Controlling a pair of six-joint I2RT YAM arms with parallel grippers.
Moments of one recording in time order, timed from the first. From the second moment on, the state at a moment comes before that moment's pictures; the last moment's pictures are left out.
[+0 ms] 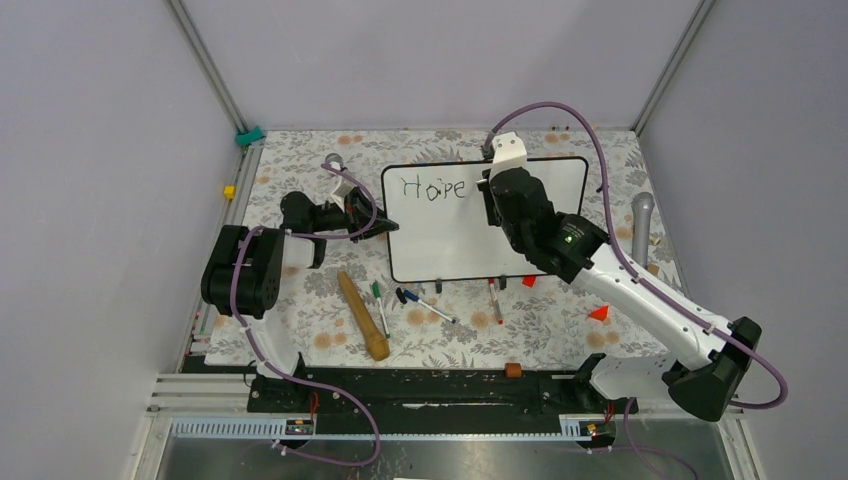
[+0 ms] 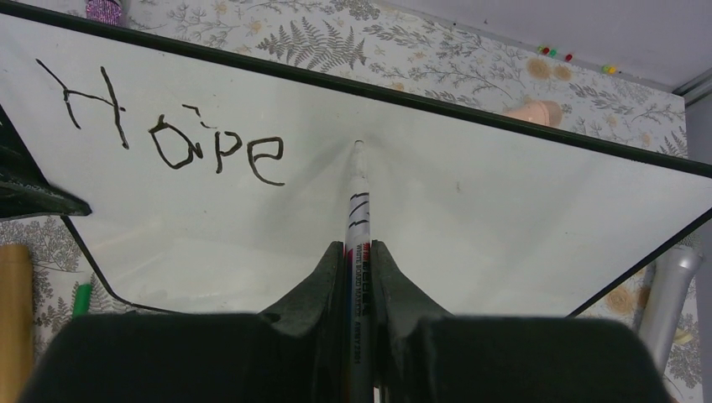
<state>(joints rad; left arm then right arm) -0.10 1.82 0.73 1.39 1.37 -0.52 0.82 1.25 1.28 -0.50 0.59 0.13</state>
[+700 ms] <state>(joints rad) -0.10 1.82 0.73 1.39 1.37 -0.52 0.81 1.29 1.31 -0.49 0.62 0.12</state>
